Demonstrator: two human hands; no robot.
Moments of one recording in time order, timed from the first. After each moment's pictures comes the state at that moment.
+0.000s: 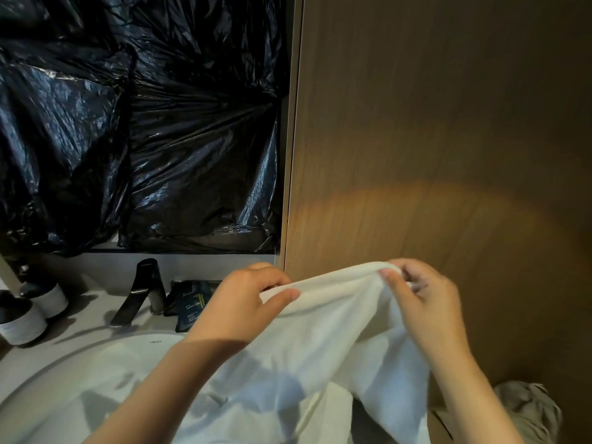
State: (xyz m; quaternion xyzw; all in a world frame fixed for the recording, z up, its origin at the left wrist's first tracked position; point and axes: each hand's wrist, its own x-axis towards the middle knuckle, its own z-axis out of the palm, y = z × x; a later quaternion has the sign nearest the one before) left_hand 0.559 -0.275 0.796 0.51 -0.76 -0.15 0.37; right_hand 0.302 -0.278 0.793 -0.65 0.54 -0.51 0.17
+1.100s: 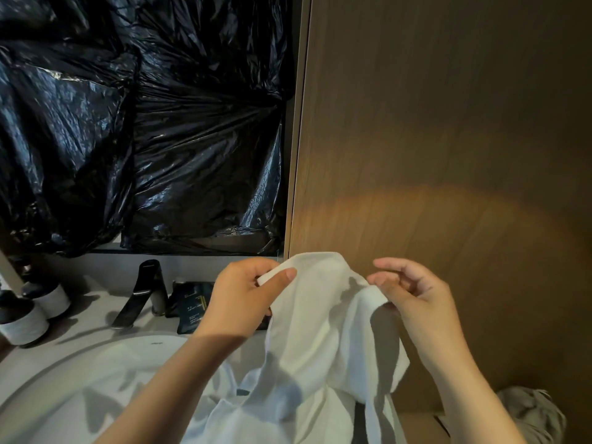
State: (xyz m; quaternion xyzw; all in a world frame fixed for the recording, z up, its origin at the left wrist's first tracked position) left_hand 0.552 -0.275 0.805 0.54 -0.61 -0.31 0.49; right_hand 0.317 -0.278 0.799 -0.55 0.50 -0.56 0.36
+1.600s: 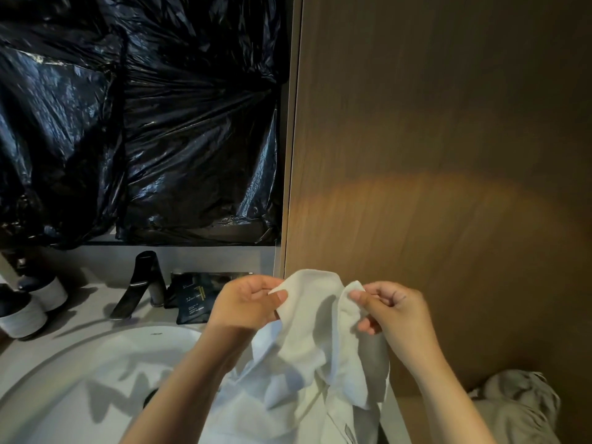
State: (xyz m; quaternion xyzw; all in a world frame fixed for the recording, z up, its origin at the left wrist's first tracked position) left_hand 0.542 -0.268 0.779 0.56 -0.41 -0.52 0.49; right_hand 0.324 -0.277 0.758 -0.56 0.54 -0.50 0.38
